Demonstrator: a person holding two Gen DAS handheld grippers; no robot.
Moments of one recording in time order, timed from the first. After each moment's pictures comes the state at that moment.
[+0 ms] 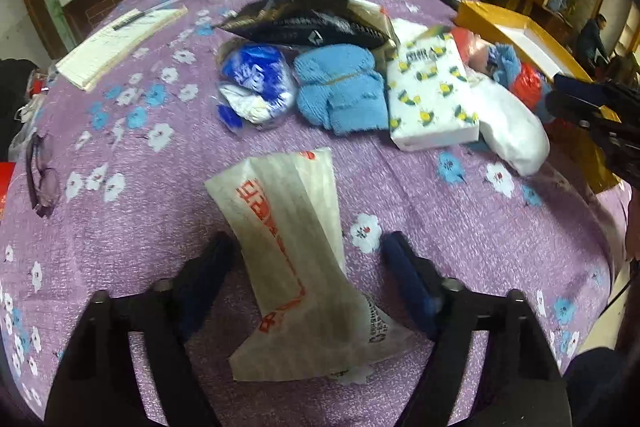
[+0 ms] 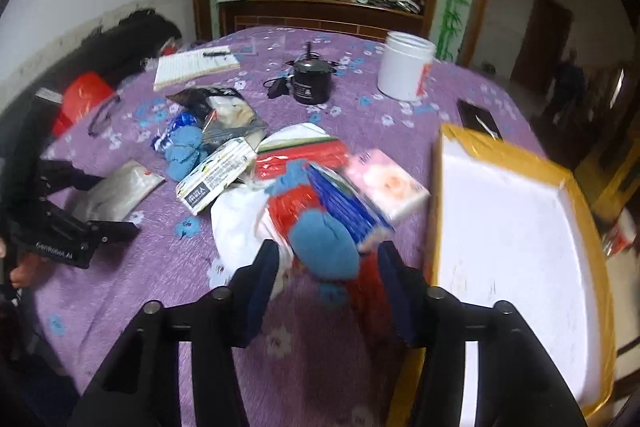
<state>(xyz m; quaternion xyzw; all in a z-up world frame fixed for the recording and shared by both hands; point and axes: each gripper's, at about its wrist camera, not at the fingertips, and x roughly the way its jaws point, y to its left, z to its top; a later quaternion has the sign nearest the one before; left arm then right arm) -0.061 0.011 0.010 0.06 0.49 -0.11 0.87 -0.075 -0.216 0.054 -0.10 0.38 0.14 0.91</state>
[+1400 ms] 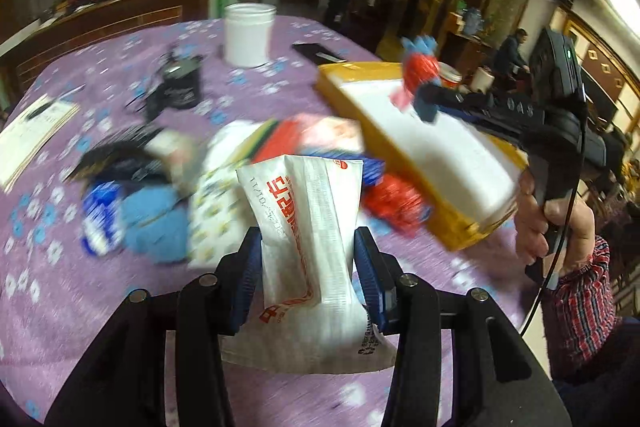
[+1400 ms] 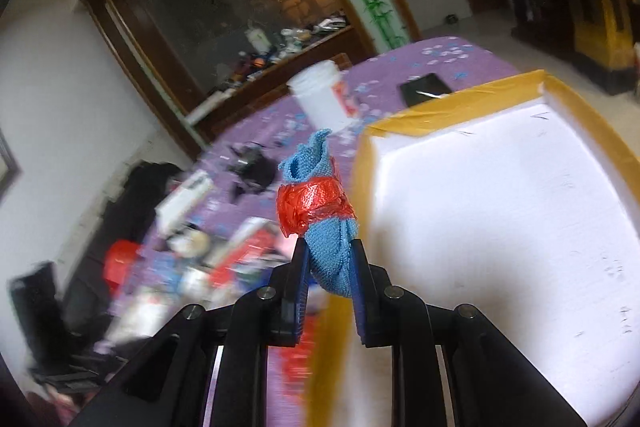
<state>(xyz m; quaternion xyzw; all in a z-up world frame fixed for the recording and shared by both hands) -0.060 -0.095 0.079 0.02 0.41 -0.27 0.87 -0.038 -0.350 0.049 0.23 0.32 0.15 0.91</state>
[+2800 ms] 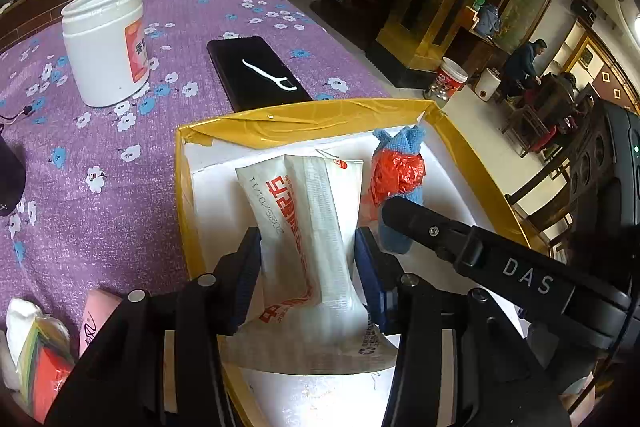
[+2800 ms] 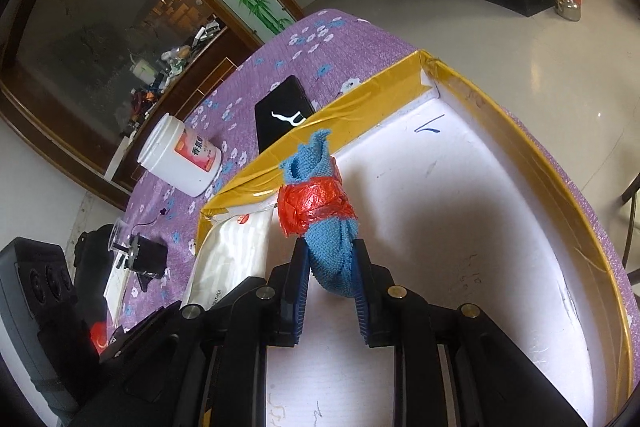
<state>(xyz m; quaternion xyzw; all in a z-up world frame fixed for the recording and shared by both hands) 0.097 -0.290 0.044 -0.02 0.47 -0.26 0.84 0.059 -0.454 0.010 0.32 0.41 -0.01 0.85</state>
